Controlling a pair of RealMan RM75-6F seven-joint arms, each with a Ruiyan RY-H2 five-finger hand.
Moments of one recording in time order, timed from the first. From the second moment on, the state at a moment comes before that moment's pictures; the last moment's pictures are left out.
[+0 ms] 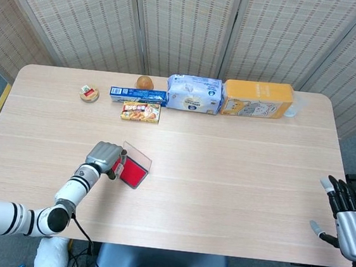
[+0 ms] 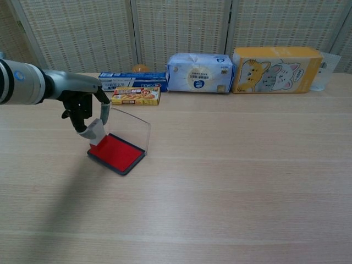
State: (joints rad) left arm -1.14 -1.31 -0.03 -1.77 0.33 0.91 0.61; right arm 0.04 -1.06 0.02 -1.59 -1.61 1.55 0.05
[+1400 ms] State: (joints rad) left arm -0.81 -1.31 0.05 -1.67 0.86 0.87 0.29; right arm 0.06 -1.08 0.02 -1.60 -1.58 1.49 -0.03
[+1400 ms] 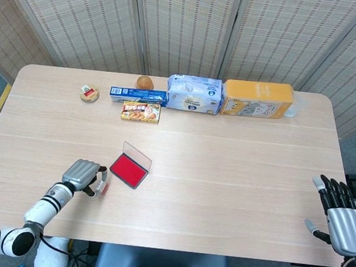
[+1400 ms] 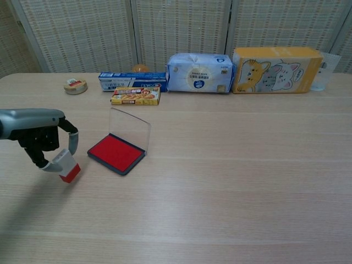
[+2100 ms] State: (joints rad) left arm -0.79 -1.35 0.02 -1.59 0.86 0.82 0.29; right arm 0.06 -1.08 0.02 -1.60 -1.58 1.50 -0.03
